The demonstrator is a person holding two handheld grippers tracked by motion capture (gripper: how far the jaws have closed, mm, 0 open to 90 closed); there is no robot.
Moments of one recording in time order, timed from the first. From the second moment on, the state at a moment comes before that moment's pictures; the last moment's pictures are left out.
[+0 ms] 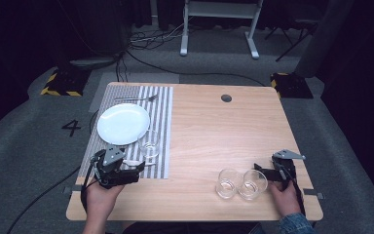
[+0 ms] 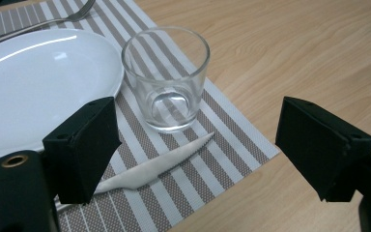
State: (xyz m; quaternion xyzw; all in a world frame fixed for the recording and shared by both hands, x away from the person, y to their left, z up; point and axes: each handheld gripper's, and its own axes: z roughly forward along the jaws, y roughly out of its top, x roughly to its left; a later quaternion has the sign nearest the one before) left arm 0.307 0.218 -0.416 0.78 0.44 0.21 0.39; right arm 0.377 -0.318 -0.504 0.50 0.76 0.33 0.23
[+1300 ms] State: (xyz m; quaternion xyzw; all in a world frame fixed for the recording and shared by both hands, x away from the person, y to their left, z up) left arm 0.287 0.259 -0.469 0.80 0.48 0.17 0.34; right arm 0.377 -0.318 -0.504 0.50 0.76 0.33 0.23
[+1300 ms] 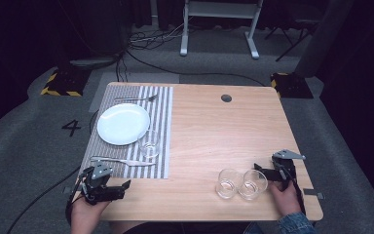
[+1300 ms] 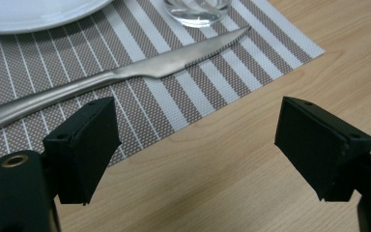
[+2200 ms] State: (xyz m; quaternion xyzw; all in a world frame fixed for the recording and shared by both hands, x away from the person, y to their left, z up) left arm 0.289 0.276 -0.505 0.80 0.47 0.17 0.33; right arm 0.377 -0.318 -0.504 0.50 0.76 0.33 0.23
